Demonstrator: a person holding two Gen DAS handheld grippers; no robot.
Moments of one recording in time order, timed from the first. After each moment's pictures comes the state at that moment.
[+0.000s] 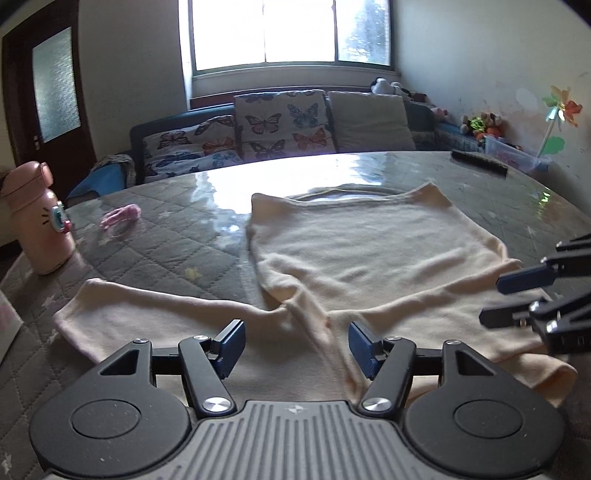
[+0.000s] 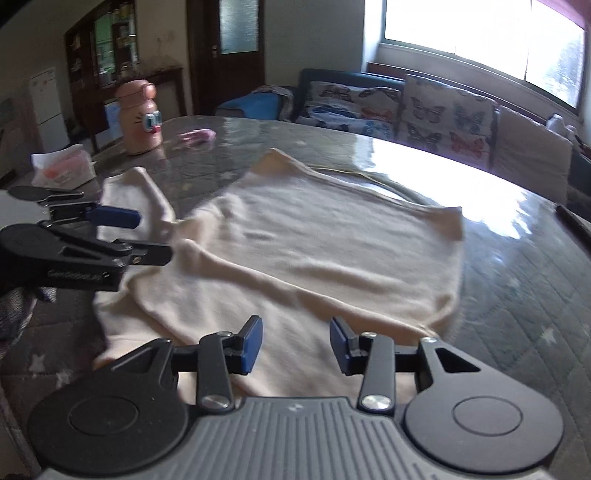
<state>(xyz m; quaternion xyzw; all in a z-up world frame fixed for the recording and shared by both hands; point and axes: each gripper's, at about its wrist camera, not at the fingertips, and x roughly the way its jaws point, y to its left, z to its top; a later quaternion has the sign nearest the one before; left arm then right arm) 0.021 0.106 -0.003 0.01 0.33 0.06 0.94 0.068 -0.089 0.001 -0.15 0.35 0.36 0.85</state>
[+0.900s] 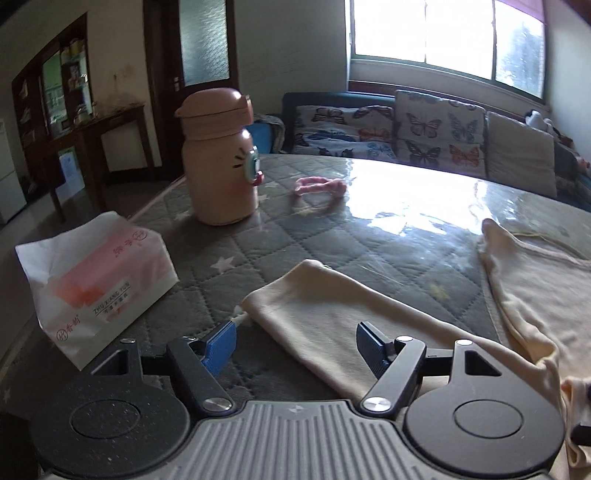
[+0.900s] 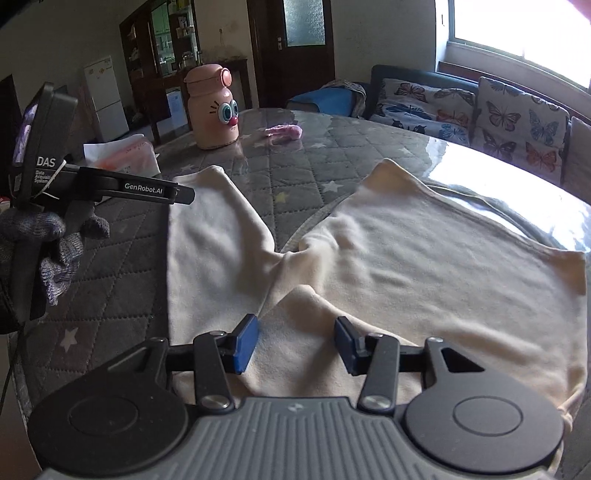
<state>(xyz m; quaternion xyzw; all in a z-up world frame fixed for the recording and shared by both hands) 0.020 0.247 -0.008 -0.09 0.33 0.27 0.90 0.071 -0.008 -0.008 -0.15 0.36 0.44 0.81</state>
